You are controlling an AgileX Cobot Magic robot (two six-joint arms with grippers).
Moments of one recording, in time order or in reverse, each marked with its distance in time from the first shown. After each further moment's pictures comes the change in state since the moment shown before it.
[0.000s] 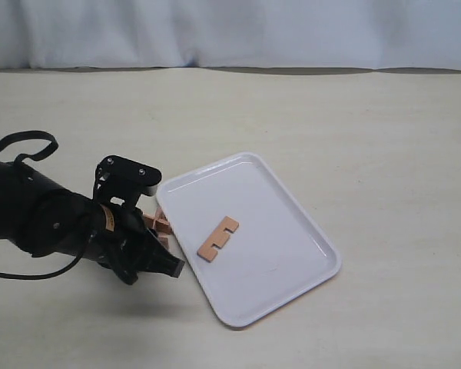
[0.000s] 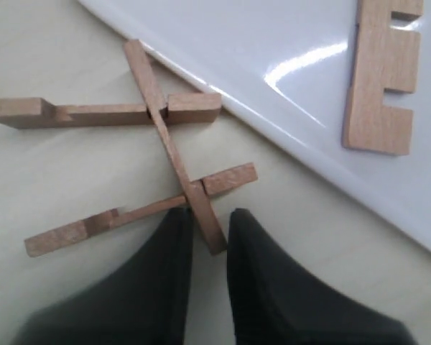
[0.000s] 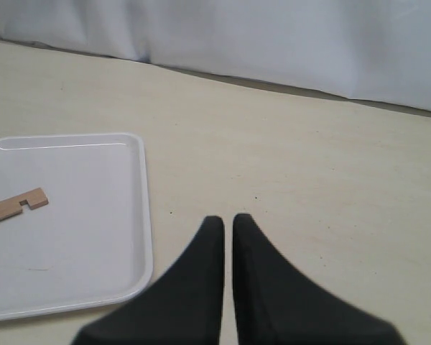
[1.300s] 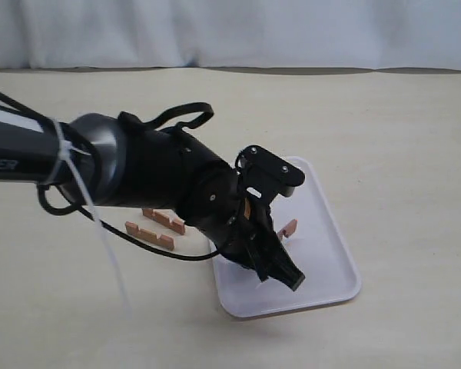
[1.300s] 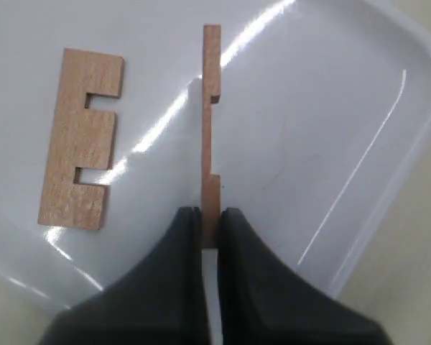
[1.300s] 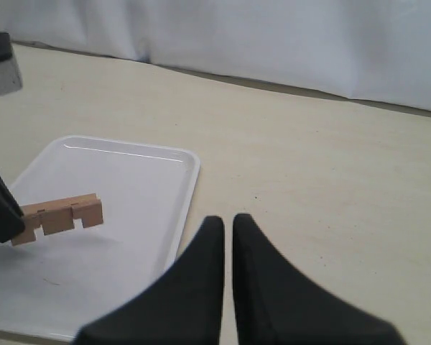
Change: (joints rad) left arm -0.283 0.204 -0.494 -0.026 0.318 0.070; right arm 0.000 0.000 0.000 0.000 0.002 0.000
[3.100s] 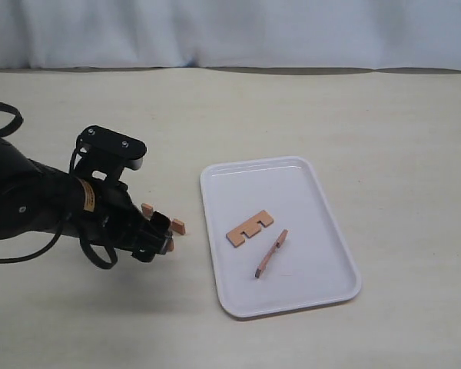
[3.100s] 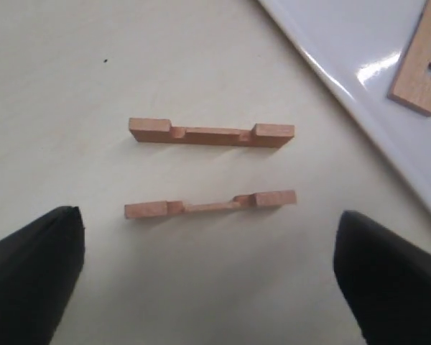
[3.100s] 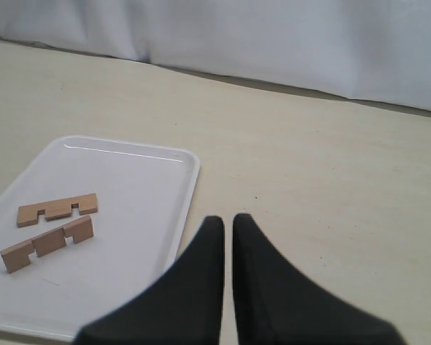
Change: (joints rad) left arm 0.323 -0.326 0.483 0.229 -0.253 -0.203; right arm 0.000 0.000 0.000 0.000 0.000 0.000
